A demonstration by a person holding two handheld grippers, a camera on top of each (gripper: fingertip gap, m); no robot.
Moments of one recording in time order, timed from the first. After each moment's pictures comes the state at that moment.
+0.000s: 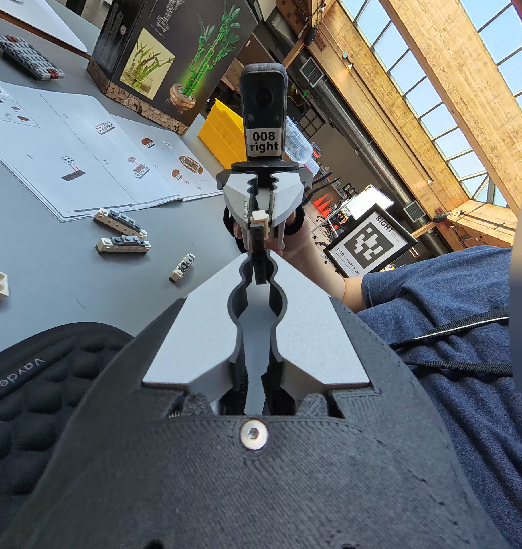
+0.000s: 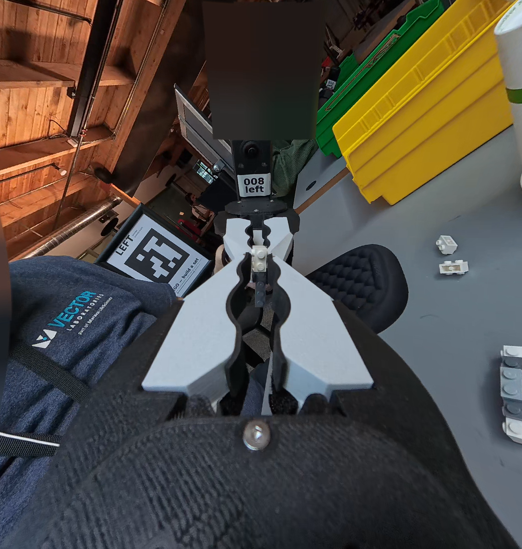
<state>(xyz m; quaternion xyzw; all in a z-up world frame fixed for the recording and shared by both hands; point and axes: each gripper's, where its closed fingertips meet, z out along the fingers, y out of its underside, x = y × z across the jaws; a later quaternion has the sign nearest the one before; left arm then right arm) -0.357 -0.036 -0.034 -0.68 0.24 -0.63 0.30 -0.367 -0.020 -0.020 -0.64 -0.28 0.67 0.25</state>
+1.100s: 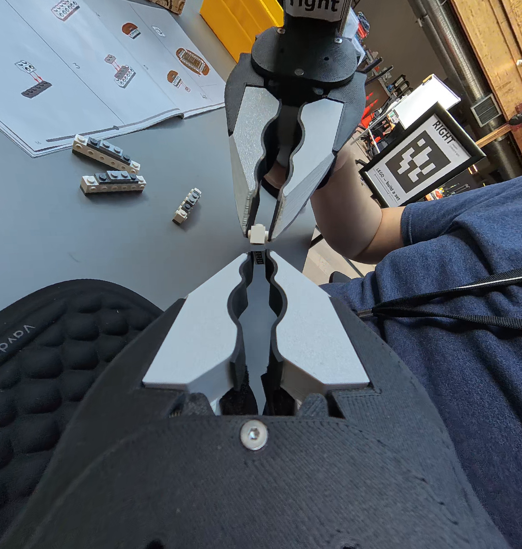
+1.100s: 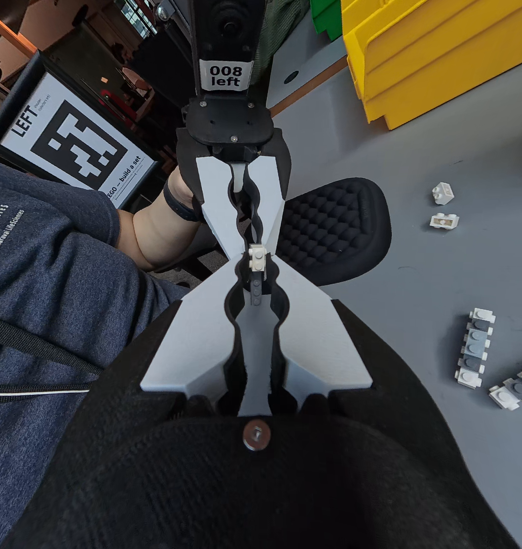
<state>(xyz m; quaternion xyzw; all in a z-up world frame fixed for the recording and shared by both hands) -0.348 -0.064 -0.075 -0.74 0.34 -0.54 0.22 -0.368 -0.050 -0.061 -0.69 -0.43 0.54 0.20</state>
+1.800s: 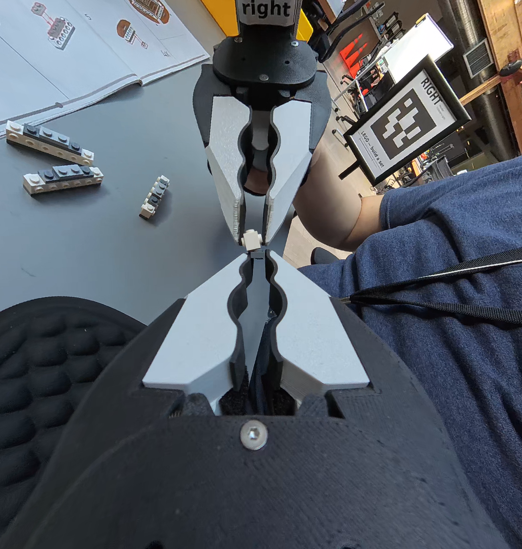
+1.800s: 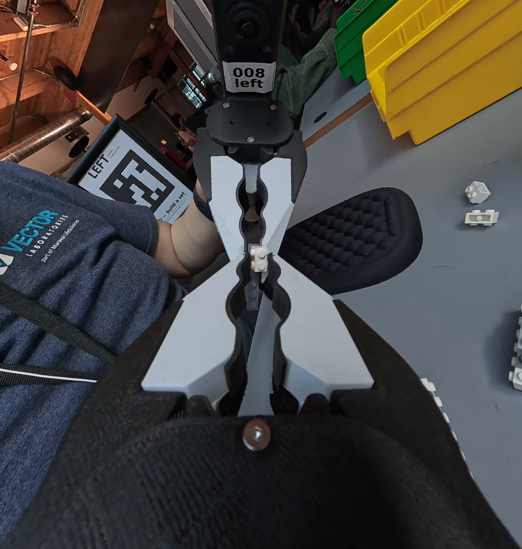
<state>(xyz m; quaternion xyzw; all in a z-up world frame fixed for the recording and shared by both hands) -0.338 -0.078 -0.066 -0.73 0.39 -0.54 0.16 -0.357 -0.061 -0.053 -0.65 -0.38 0.62 0.21</state>
